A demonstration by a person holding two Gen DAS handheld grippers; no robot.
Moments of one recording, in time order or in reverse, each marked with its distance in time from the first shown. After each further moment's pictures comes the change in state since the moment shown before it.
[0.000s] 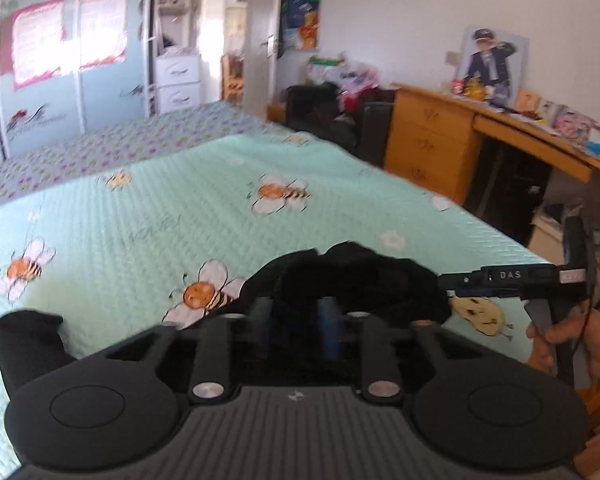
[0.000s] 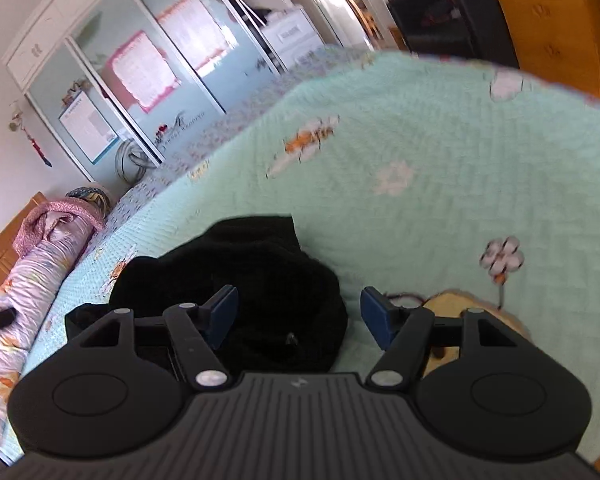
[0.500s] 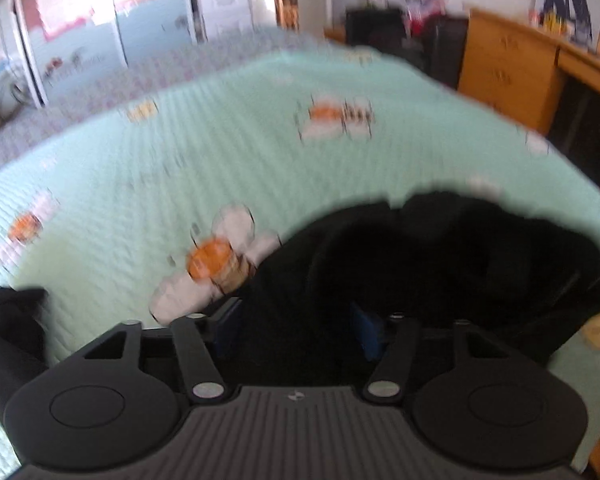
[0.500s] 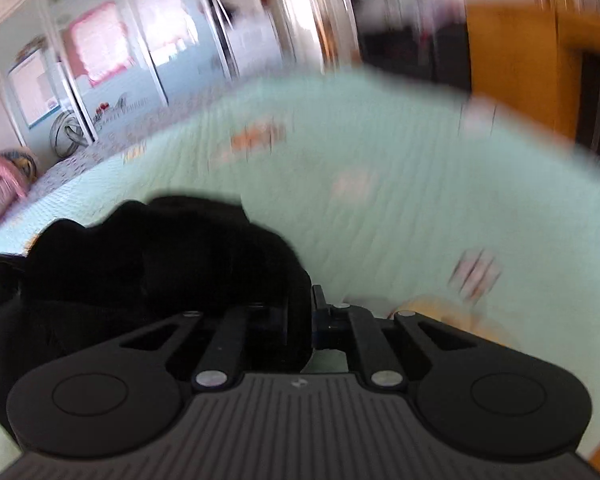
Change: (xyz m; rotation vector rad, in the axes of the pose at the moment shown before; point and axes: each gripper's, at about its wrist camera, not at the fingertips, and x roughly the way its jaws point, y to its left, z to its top) left arm 0.122 -0.008 -0.001 -0.019 0.259 0.197; right arm 0.001 0.044 -0.027 -0.262 -0.155 -0.279
